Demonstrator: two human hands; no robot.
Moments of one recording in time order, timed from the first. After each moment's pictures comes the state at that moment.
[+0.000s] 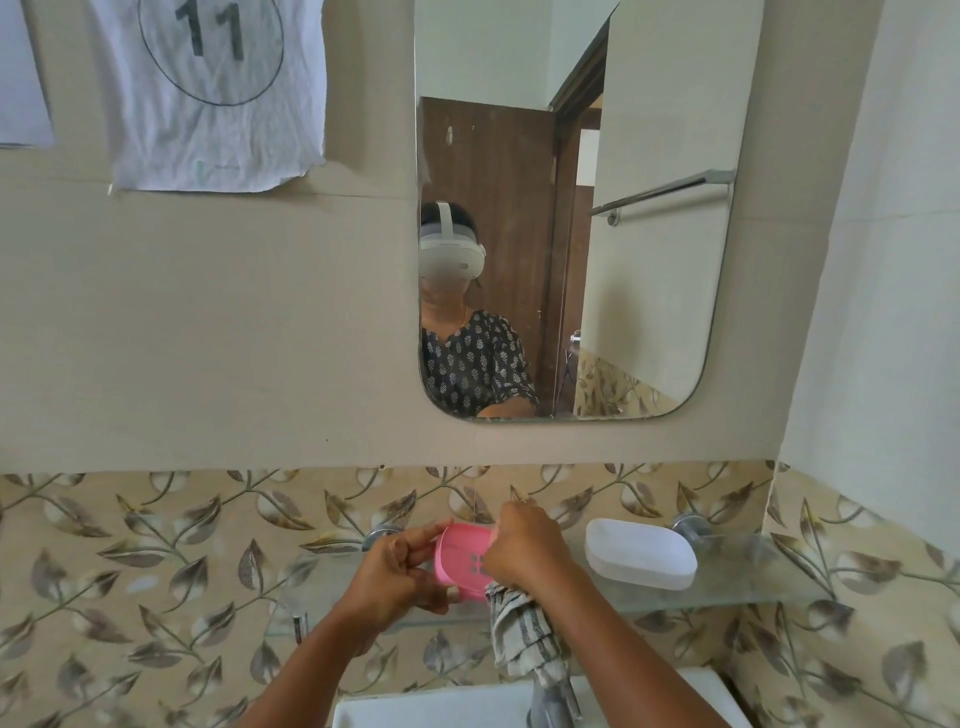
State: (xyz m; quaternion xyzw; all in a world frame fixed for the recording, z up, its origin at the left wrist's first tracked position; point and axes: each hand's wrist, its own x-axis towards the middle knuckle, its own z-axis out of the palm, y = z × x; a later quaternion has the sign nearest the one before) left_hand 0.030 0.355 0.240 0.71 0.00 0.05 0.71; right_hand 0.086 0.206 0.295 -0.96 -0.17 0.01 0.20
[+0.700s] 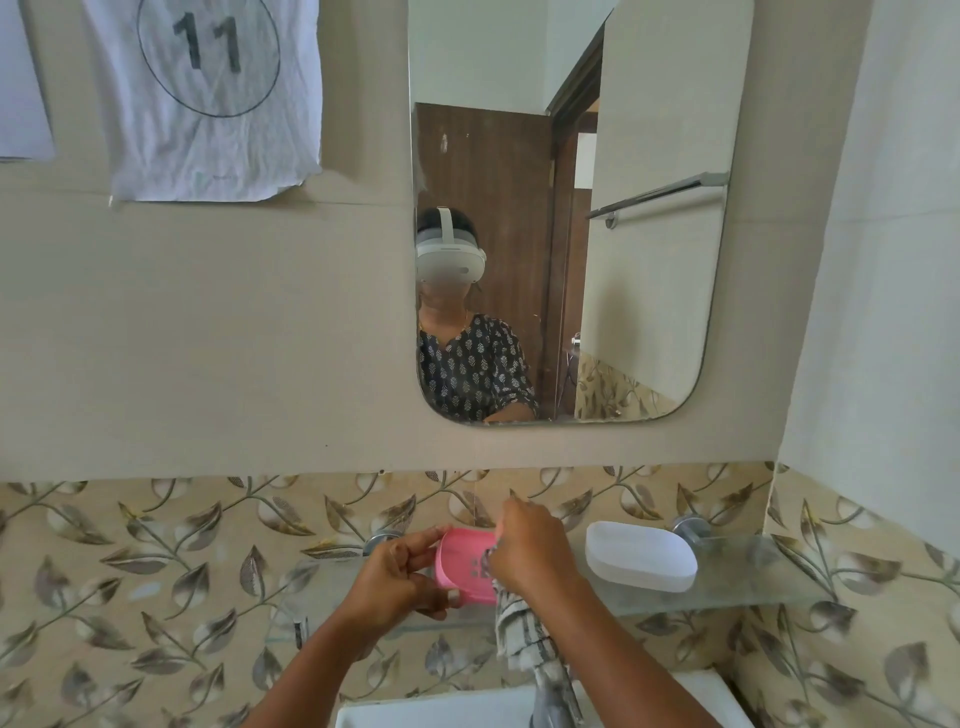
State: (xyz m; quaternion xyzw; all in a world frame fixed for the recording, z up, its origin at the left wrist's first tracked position) left_hand 0.029 0.354 0.241 0.71 0.00 0.04 0.70; right_hand 0.090 0.199 0.284 -0.95 -0.19 -0.08 0.24
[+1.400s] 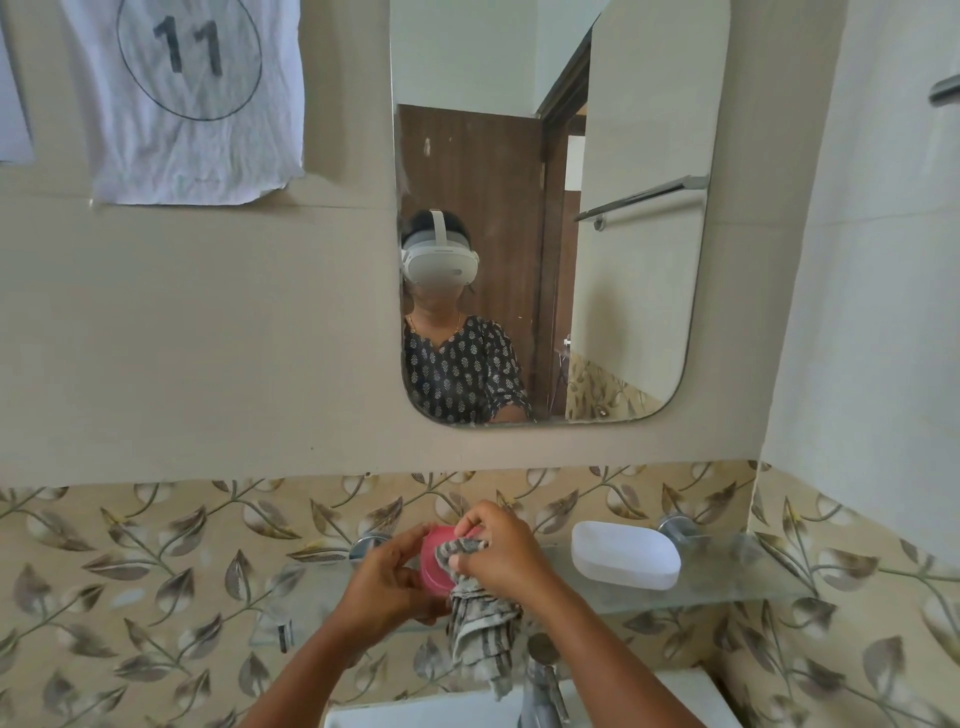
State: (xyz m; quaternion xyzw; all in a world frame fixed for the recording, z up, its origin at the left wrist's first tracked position) left_hand 0.032 0.351 0.233 0.76 0.01 0.09 0.64; right_hand 0.091 0.196 0.273 -0.85 -0.25 0.04 0.47
